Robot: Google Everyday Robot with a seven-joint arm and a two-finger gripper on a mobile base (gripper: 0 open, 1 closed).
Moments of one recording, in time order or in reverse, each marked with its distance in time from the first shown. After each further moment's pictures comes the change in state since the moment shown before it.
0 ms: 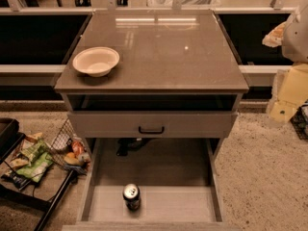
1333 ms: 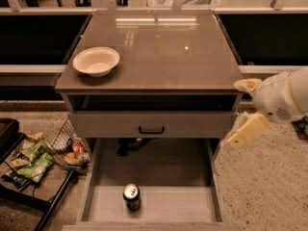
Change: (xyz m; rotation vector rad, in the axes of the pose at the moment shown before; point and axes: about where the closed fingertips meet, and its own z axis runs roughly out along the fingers) arm -0.008 0.008 0.126 -0.053 -0.483 0.158
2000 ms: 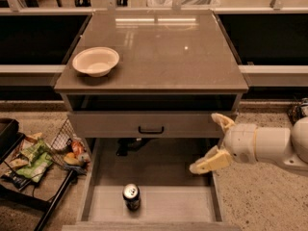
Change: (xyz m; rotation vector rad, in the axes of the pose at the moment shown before) arm 0.034 0.026 0.115 0.035 -0.334 0.108
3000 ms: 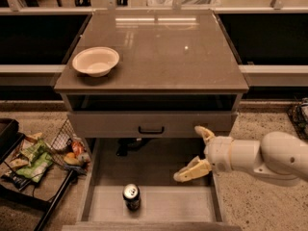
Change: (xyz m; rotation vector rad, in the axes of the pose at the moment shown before) arm 0.041 0.015 0.059 -0.048 -0.024 0.037
